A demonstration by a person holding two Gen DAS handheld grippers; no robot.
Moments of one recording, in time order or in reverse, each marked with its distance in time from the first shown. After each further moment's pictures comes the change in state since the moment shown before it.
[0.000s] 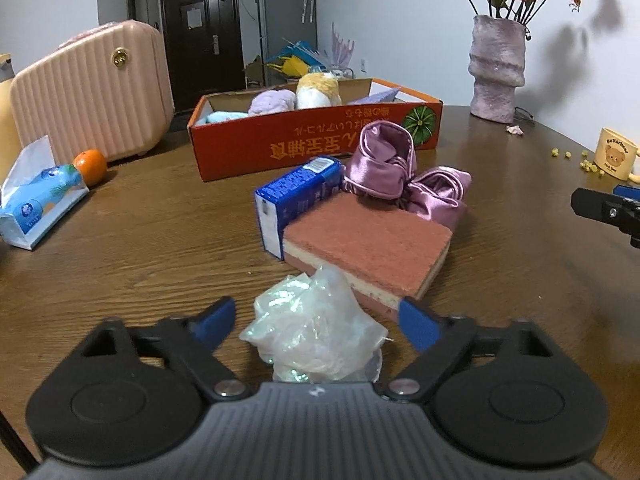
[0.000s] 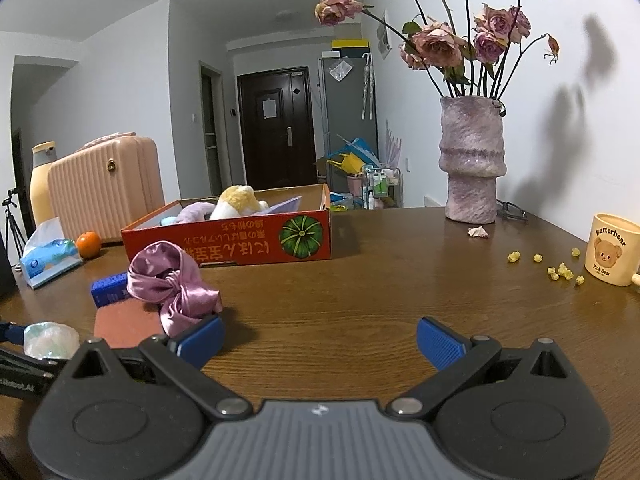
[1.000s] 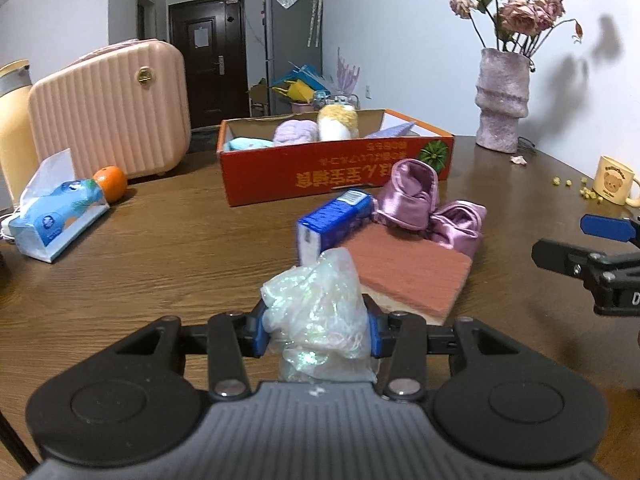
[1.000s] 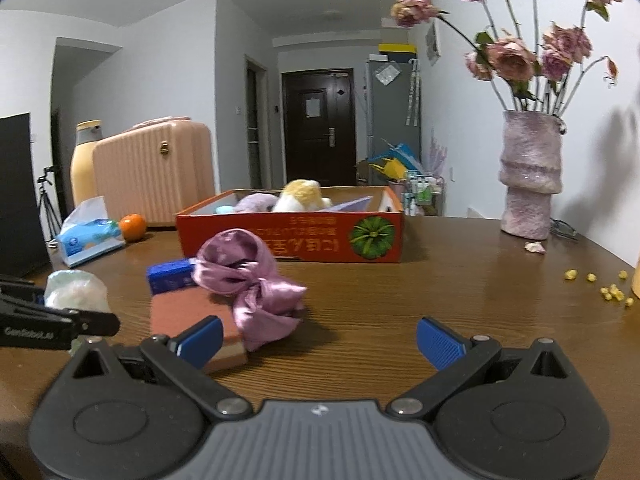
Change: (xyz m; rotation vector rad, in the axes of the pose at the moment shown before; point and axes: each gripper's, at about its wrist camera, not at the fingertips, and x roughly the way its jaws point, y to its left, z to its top) left arm -0.019 0.027 0.002 -0.020 -0.073 -0.015; right arm 0.008 0.055 -0.004 -0.089 -0.006 0.114
